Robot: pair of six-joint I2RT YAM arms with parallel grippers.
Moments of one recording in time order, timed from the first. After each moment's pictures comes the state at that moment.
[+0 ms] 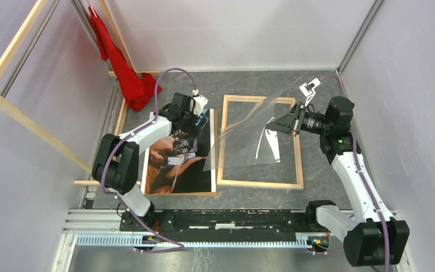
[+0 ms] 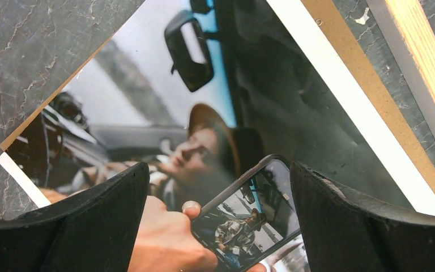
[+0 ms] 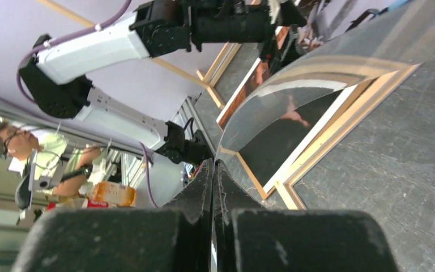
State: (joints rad) left arm -0.40 1.67 1.09 -0.31 0.00 0.30; right arm 0.03 1.02 0.84 -0.02 -1.12 0.70
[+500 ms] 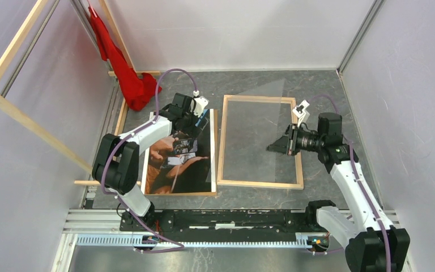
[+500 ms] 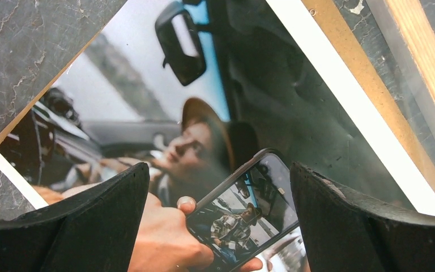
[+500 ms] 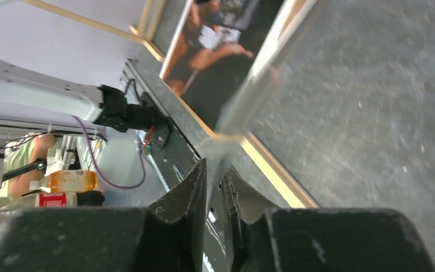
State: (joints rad) left arm -0.40 1.67 1.09 -0.33 0.00 0.30; right arm 0.08 0.95 0.75 -0.37 -0.99 0.38
